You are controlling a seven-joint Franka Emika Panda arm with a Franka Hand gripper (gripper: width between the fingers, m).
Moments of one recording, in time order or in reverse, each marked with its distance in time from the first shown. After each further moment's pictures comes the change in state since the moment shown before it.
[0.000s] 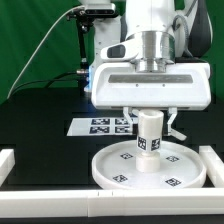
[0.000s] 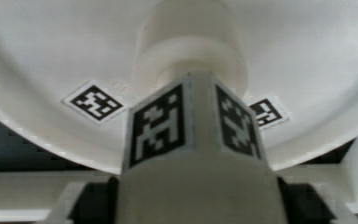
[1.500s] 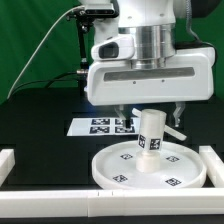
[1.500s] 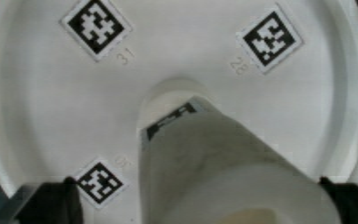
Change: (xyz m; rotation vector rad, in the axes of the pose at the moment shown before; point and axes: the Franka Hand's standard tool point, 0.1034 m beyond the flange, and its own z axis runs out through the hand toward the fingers) arm 0.004 0.003 -0.012 0.066 -0.528 0.064
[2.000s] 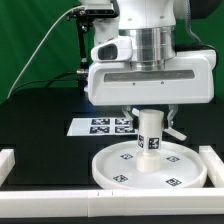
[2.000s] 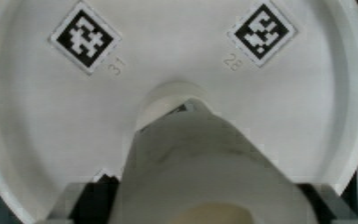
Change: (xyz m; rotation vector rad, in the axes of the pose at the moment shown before) arm -0.002 -0.003 0.003 0.000 0.012 0.153
